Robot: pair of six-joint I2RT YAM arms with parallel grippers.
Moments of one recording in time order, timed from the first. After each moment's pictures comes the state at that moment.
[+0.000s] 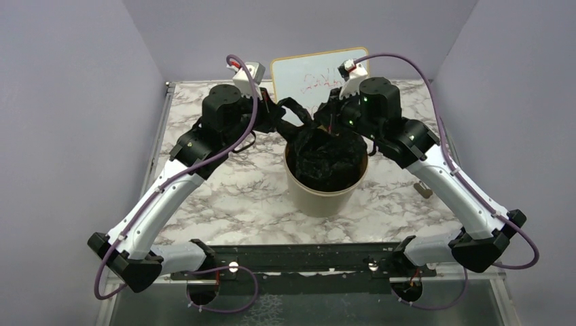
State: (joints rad) left arm -0.64 1.22 1.45 -0.43 0.04 -0.39; right arm 0.73 1.33 1.57 -0.56 0.08 0.28
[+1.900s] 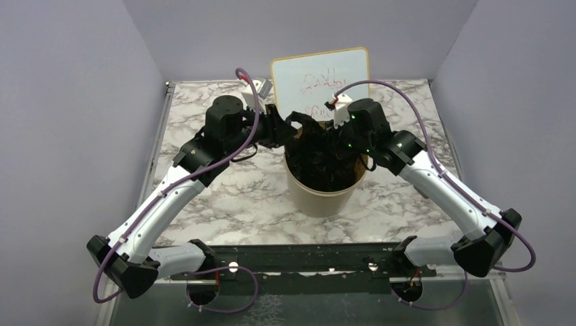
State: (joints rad) left arm -0.64 1.16 1.31 -0.37 0.26 -0.46; right arm 0.67 1.33 1.35 -0.66 0.04 0.04
